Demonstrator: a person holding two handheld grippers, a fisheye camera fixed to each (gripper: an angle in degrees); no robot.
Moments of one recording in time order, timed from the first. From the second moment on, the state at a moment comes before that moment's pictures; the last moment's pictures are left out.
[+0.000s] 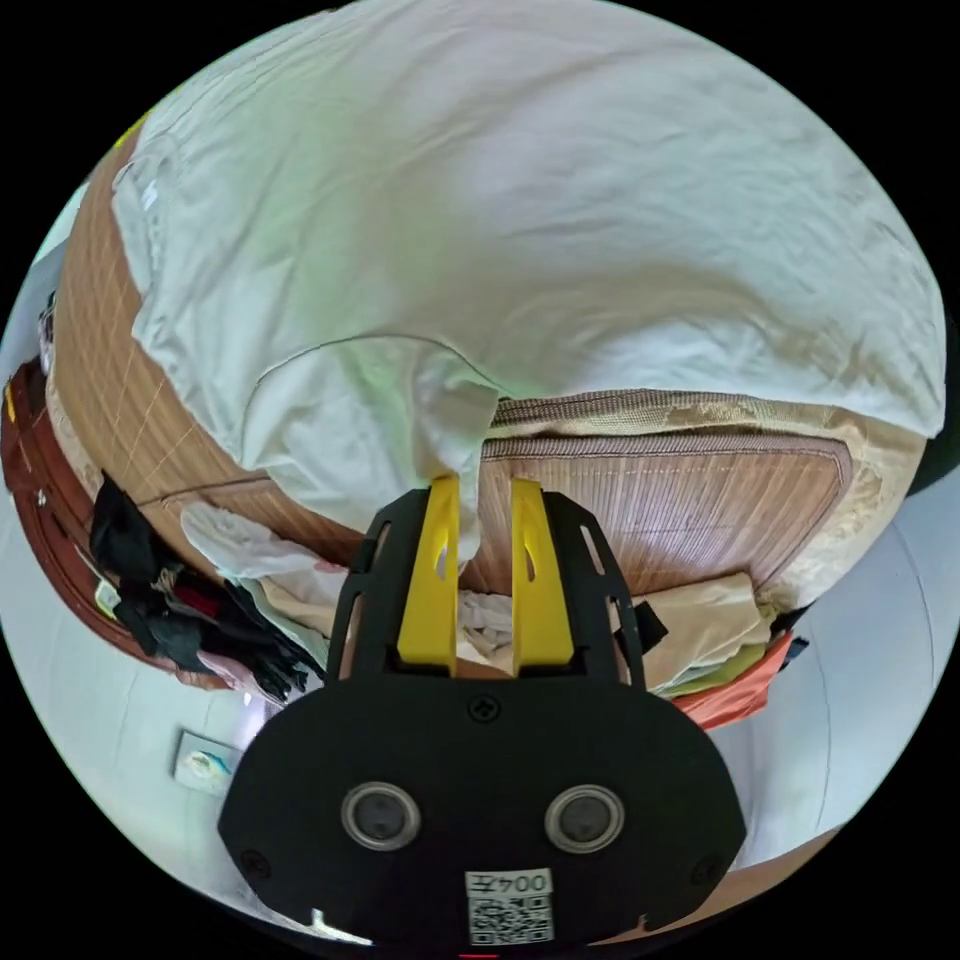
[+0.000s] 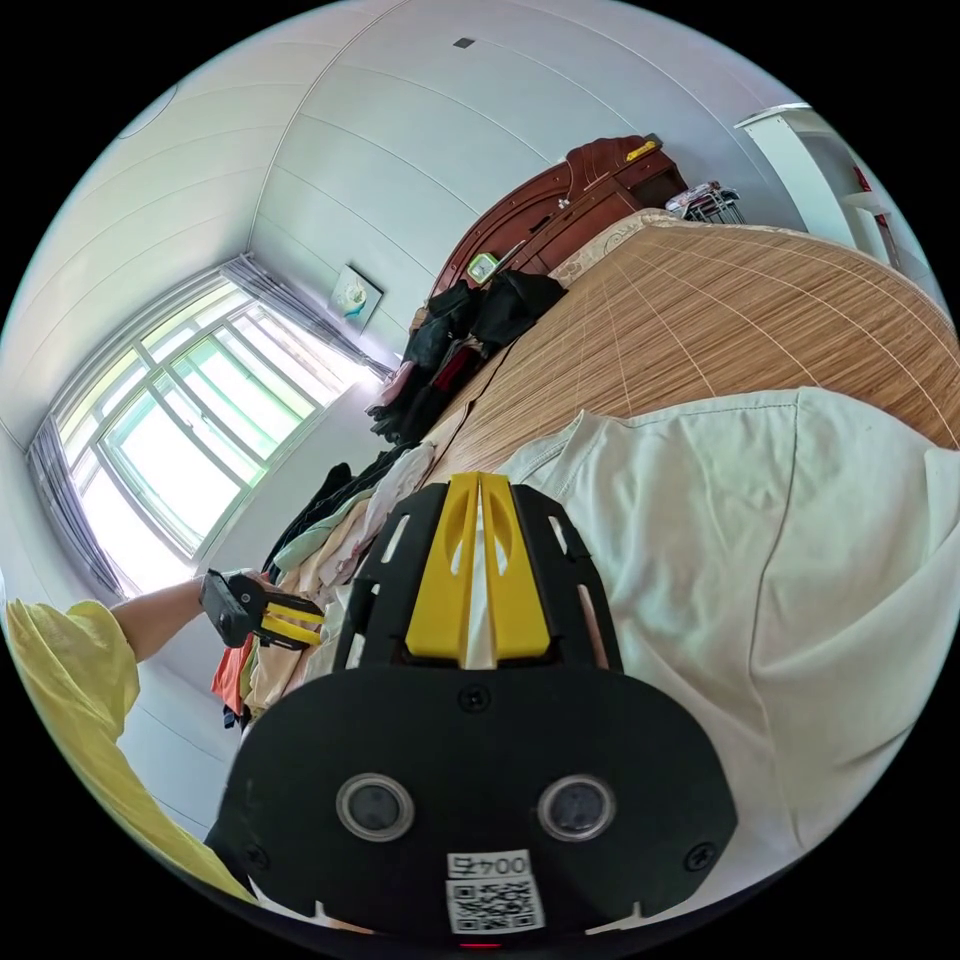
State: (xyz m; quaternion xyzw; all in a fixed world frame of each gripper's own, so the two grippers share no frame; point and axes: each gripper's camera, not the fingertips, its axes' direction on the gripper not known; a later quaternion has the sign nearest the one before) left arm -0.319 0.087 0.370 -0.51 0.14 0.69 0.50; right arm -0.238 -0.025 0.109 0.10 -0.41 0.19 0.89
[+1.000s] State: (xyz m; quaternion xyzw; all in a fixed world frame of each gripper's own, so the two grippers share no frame) left arm -0.474 0.206 0.244 -0.51 -0.03 0.59 0.63; right arm -0.234 0.001 0.121 0.09 -0.41 0.20 0.88
